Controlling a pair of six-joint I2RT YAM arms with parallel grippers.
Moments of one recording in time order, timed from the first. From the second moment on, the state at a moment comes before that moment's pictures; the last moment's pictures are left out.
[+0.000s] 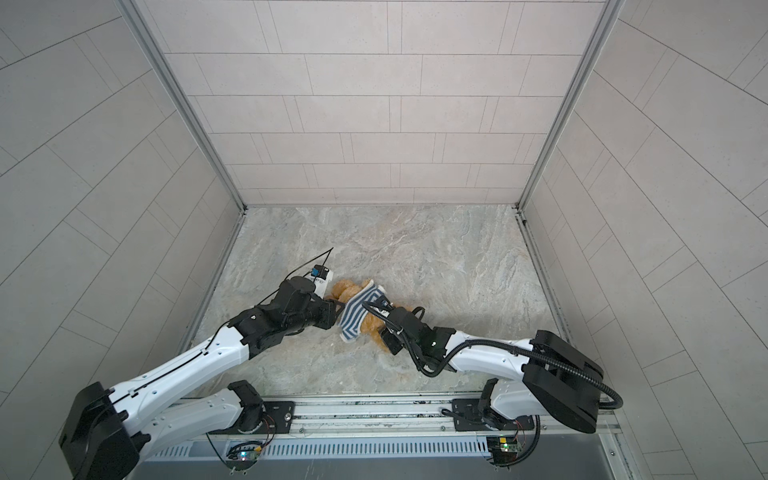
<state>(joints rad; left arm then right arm) -0.71 1.02 0.67 -0.39 0.00 -0.41 0.97 1.31 0.53 0.05 0.23 0.17</state>
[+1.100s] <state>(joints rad) -0.72 1.01 0.62 -0.41 -0.06 -0.39 0.97 1.29 0.57 -0.02 0.23 0.17</state>
